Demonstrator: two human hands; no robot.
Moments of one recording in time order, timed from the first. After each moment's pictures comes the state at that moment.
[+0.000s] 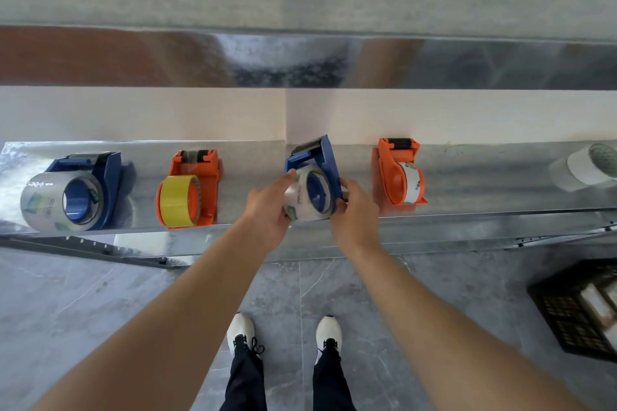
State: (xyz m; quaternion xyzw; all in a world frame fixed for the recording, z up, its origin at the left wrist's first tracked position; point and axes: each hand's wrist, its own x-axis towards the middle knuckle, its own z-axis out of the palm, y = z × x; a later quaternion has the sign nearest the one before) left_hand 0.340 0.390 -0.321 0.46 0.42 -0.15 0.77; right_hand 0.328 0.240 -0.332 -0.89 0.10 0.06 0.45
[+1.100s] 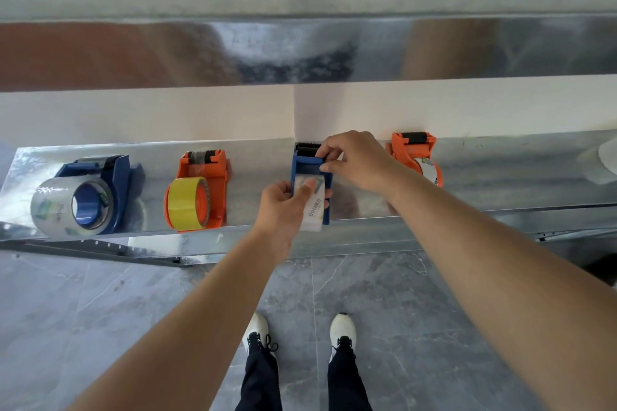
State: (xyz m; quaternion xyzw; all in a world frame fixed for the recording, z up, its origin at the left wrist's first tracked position) left_hand 0.324 0.388 -0.316 0.58 0.29 -0.14 0.74; right_hand 0.429 0.235 -0.302 -0.92 -0.16 0.19 0.30
